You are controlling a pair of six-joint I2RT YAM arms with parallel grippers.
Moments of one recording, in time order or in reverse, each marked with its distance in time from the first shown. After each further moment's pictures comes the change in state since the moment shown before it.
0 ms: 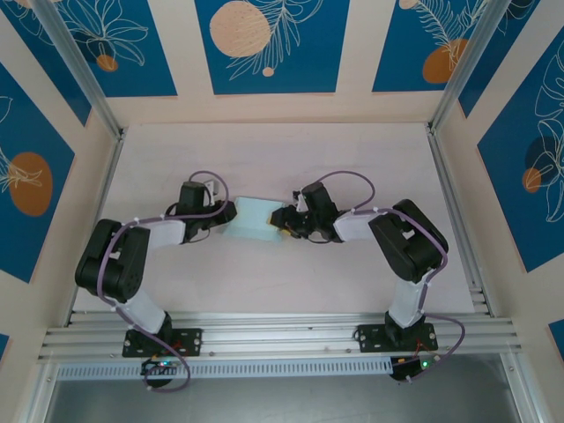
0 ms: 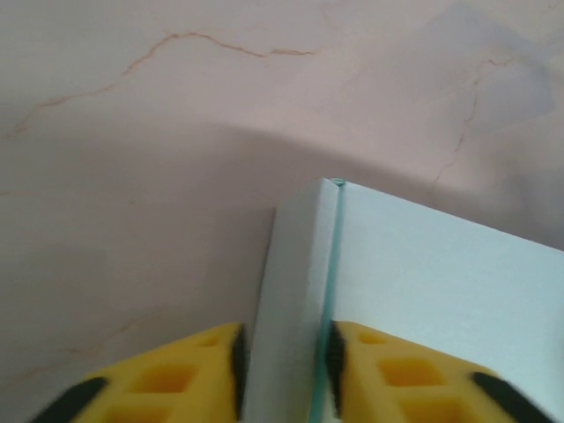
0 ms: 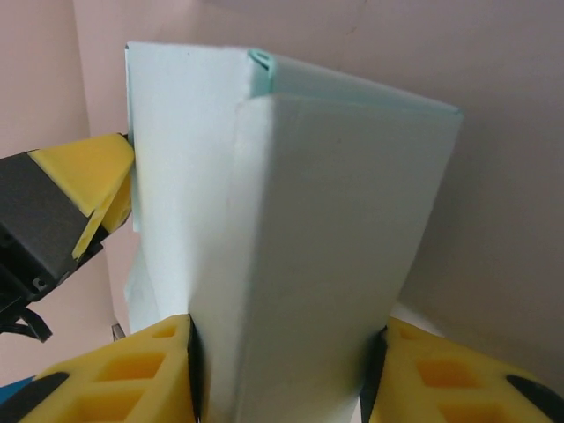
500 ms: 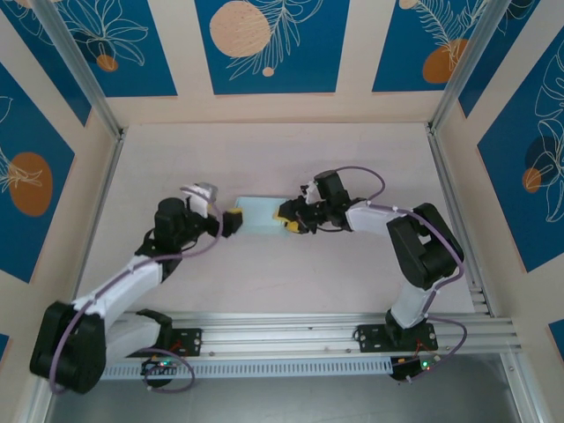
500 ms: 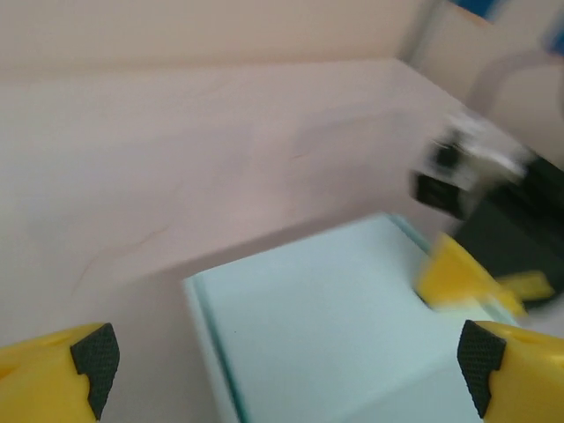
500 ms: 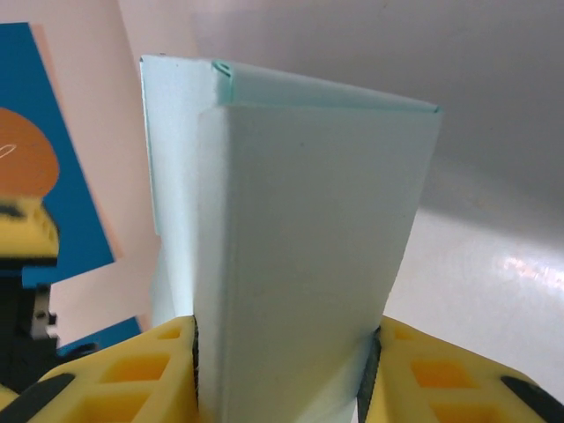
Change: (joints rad) left arm -0.122 -0.599 -0.245 0.105 0.031 0.475; right arm -0.115 -0.095 0.072 -0.248 -0.257 0.055
